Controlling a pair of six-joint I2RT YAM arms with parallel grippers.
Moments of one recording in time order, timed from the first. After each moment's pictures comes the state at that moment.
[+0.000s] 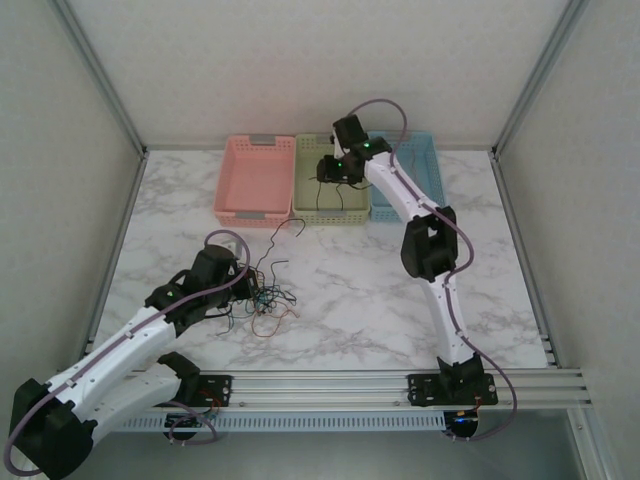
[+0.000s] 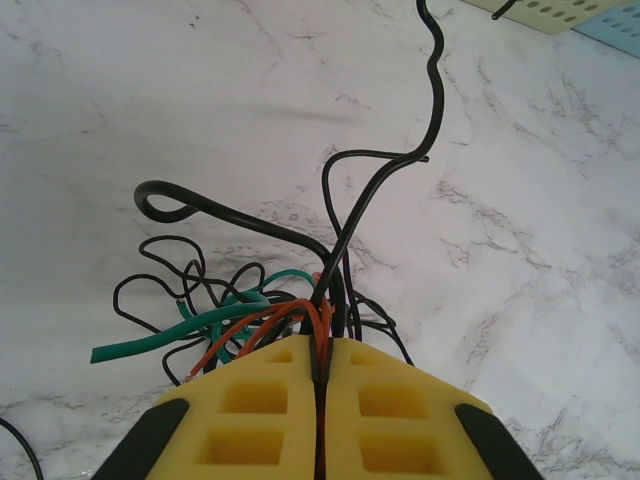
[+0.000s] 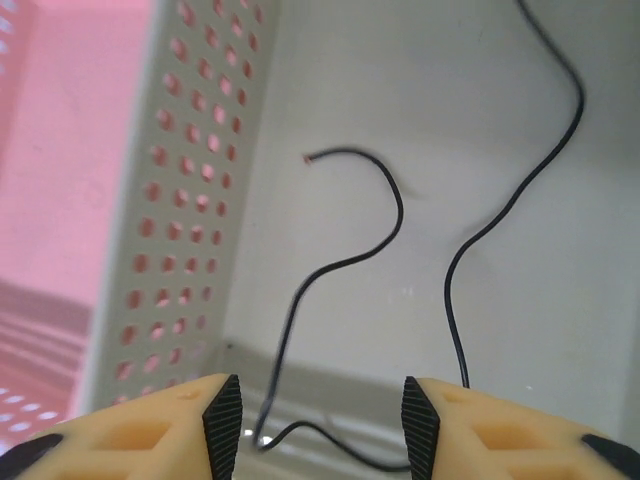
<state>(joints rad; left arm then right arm) -0.57 0.88 0.58 -0.50 0.00 -0.69 0.48 2.37 2.33 -0.89 -0.13 0.35</state>
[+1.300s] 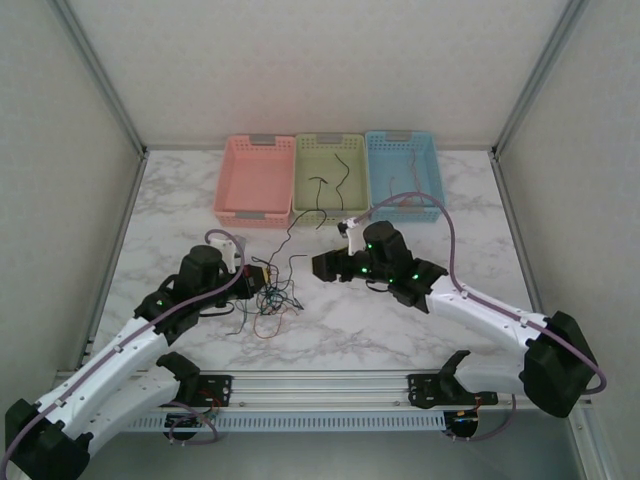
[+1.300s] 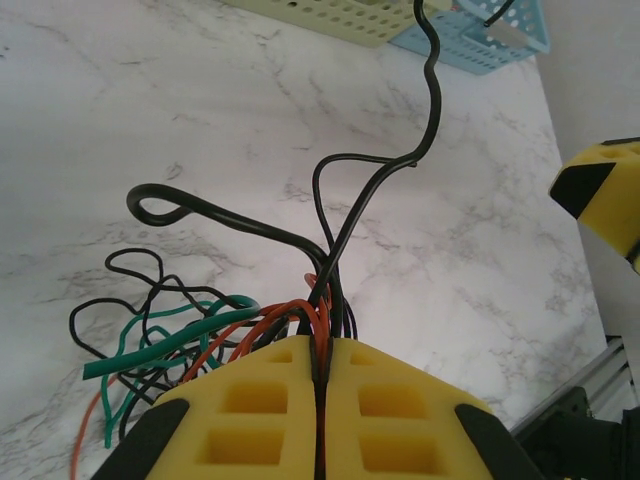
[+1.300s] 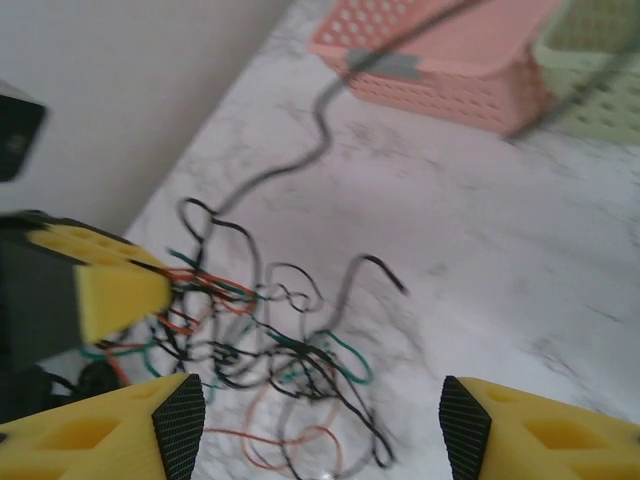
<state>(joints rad) -0.56 0.77 0.57 -0.40 0.21 -0.69 0.82 1.22 0.79 -0.03 -0.28 0.51</state>
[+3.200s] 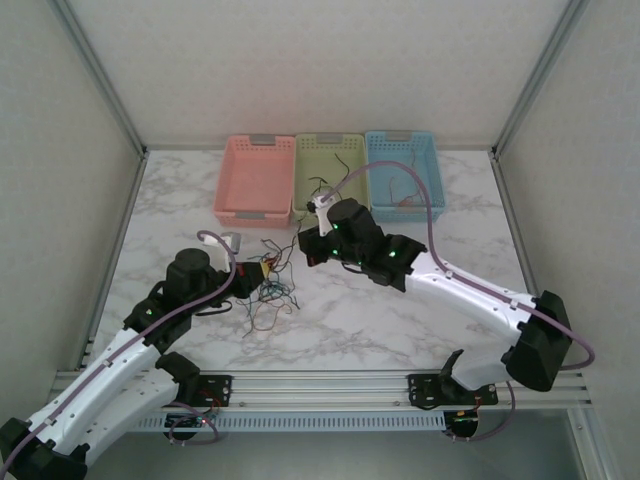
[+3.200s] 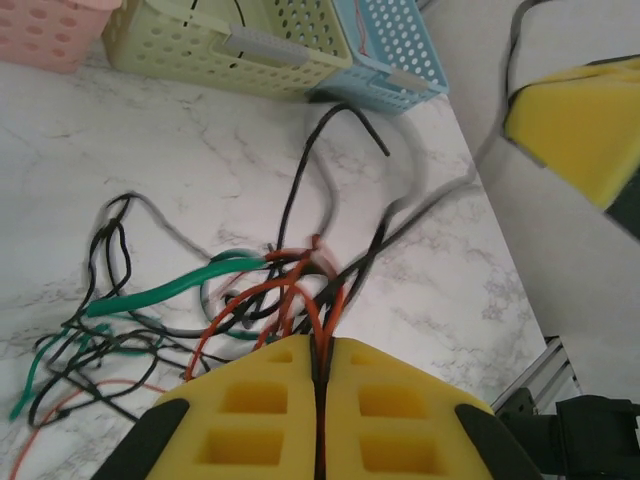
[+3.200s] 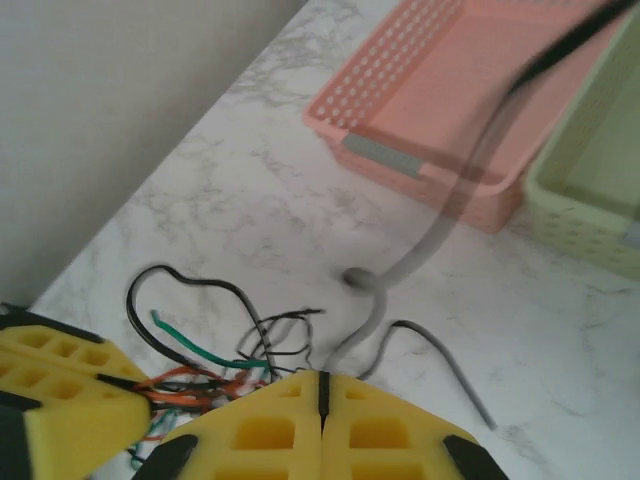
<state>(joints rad) -0.56 0.67 0.57 -0.35 0.24 -0.68 0.94 1.37 1.17 -0.32 0.01 0.39</state>
